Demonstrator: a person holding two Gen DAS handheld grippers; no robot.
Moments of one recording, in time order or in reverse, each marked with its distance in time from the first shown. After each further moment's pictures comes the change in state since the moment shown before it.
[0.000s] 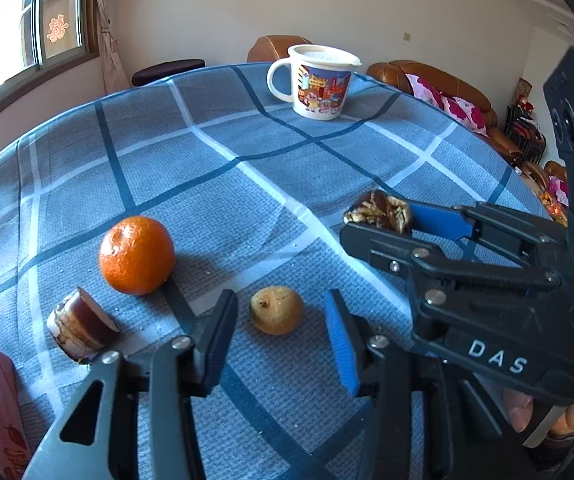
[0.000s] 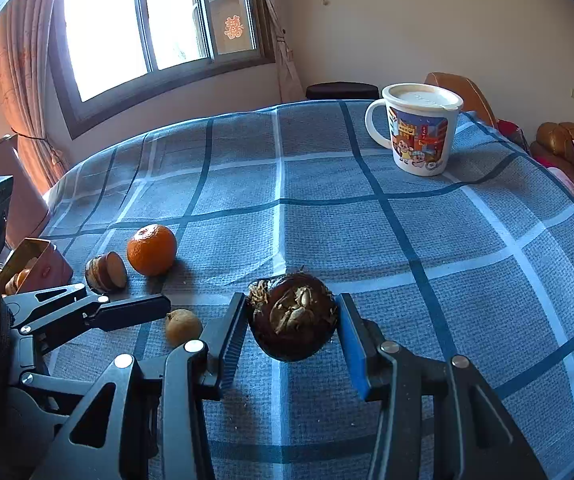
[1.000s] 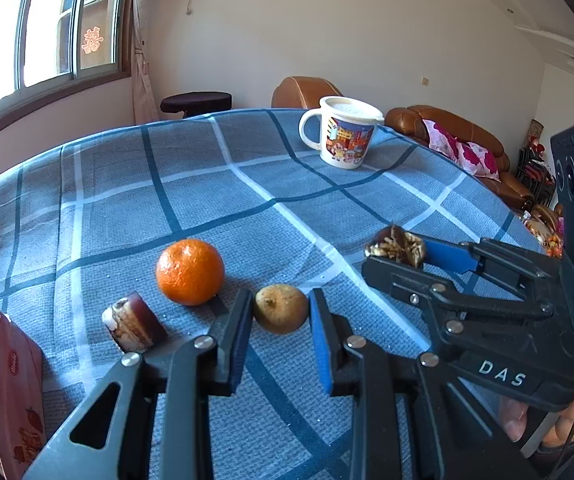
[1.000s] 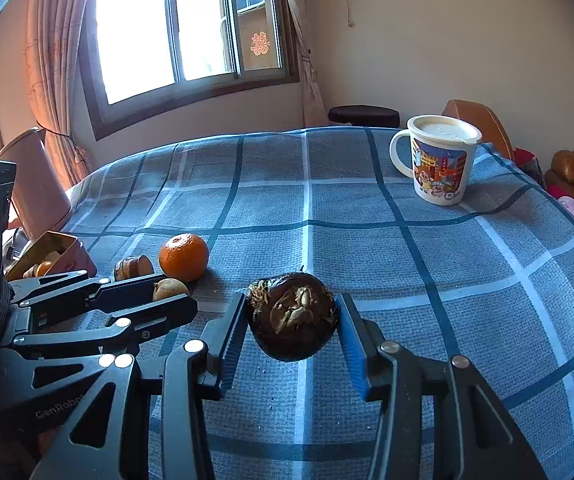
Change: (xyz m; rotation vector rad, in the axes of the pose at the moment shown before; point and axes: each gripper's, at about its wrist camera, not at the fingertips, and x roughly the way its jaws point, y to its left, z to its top) left arm -0.036 0.019 -0.008 -0.075 -0.176 0.055; right arm -0.016 0.012 -0.002 -0.069 -0.084 0.055
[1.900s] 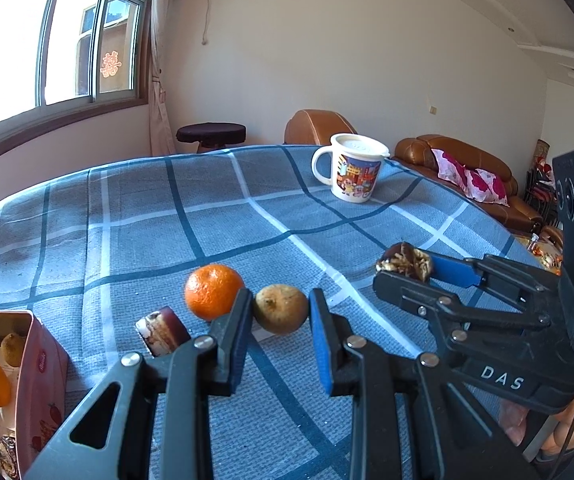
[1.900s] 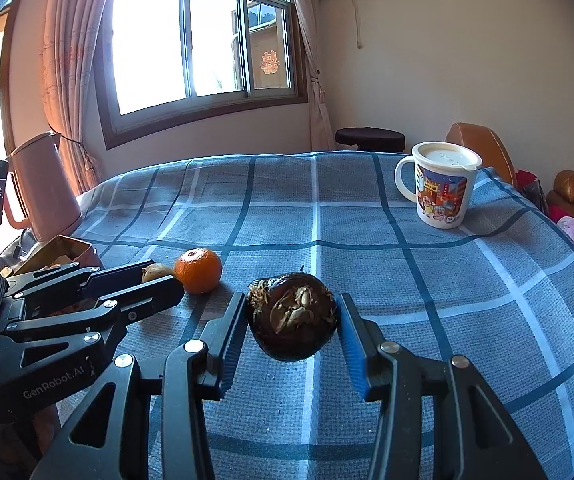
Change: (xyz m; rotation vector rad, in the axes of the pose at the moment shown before) left arm -0.026 0.002 -0.004 -0.015 -0.126 0.044; right arm -0.015 0.007 -0.002 -0.036 -0.081 0.010
